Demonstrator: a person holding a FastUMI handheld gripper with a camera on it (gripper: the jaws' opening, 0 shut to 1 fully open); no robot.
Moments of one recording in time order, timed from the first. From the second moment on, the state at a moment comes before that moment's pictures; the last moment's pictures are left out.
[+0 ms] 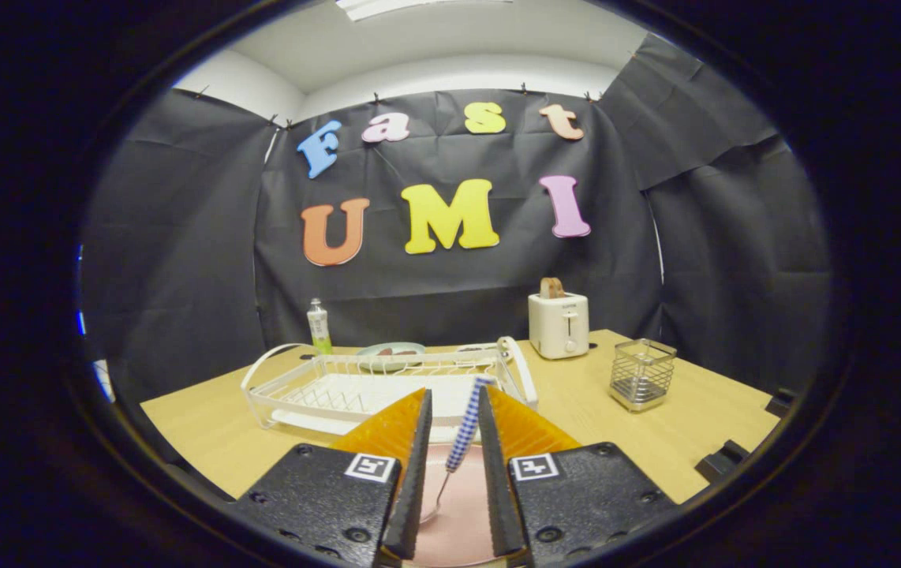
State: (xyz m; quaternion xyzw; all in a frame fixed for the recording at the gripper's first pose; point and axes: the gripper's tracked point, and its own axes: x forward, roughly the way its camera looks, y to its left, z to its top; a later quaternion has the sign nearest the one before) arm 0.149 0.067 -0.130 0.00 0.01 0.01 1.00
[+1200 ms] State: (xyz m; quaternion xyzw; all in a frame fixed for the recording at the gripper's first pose) arm 0.019 0.035 0.003 -0.02 -0.05 0.00 1.00
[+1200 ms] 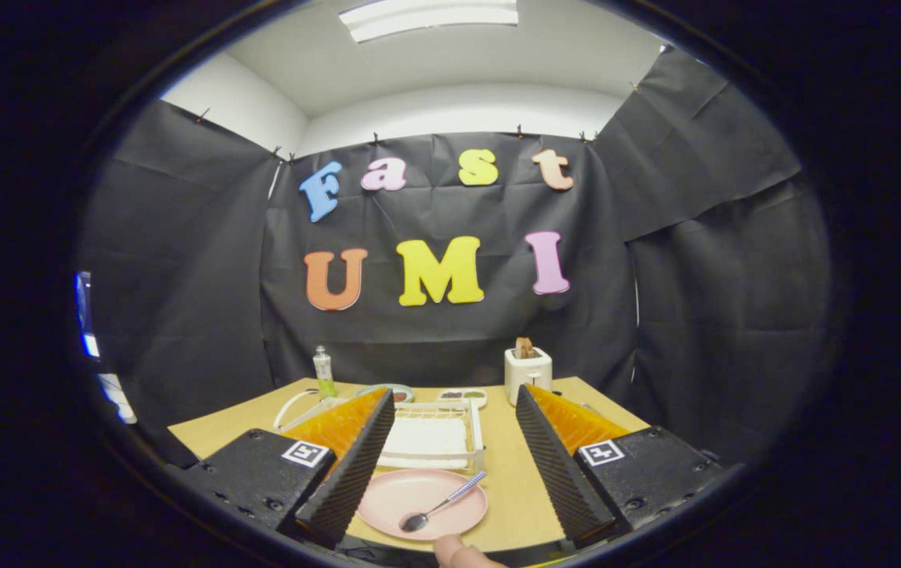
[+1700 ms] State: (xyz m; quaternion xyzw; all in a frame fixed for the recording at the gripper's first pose) arm 0.000 0.023 0.012 -0.02 -0.06 -0.02 1.00
